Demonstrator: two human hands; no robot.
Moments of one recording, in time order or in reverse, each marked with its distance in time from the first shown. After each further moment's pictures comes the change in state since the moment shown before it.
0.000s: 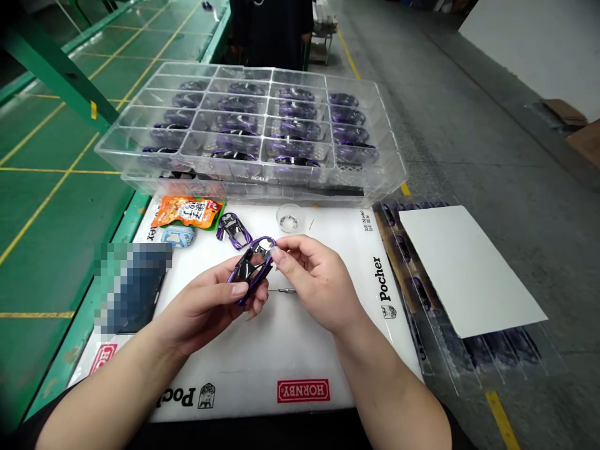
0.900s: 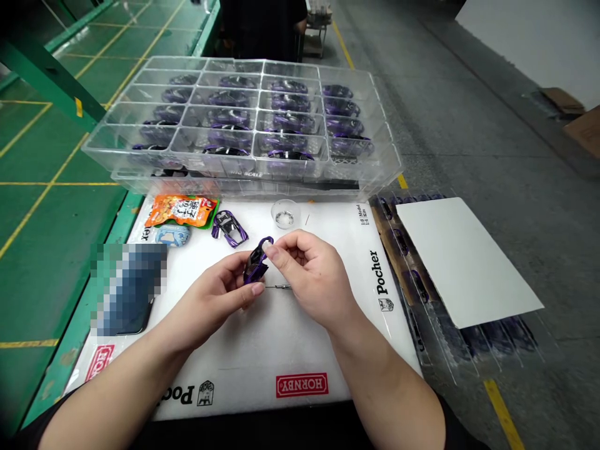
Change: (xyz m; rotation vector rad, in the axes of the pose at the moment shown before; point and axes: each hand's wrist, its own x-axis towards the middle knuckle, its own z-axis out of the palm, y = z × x) left_hand 0.006 -0.007 0.001 0.383 0.174 0.073; right_hand 0.000 -0.001 0.005 -0.022 0.069 0.017
